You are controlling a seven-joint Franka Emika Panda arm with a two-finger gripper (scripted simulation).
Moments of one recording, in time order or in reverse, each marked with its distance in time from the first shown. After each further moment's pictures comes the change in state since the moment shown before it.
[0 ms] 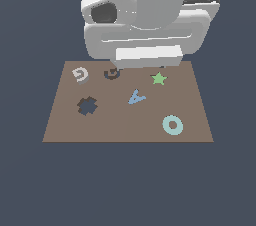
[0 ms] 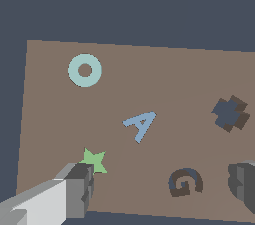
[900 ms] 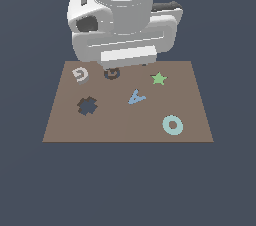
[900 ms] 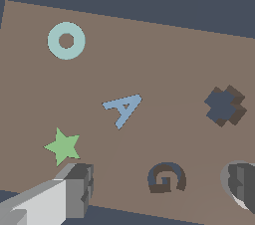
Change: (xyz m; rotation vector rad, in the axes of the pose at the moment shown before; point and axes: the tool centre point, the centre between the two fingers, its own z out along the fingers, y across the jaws) arm -0.028 0.033 0.026 -0.001 -0.004 -0.100
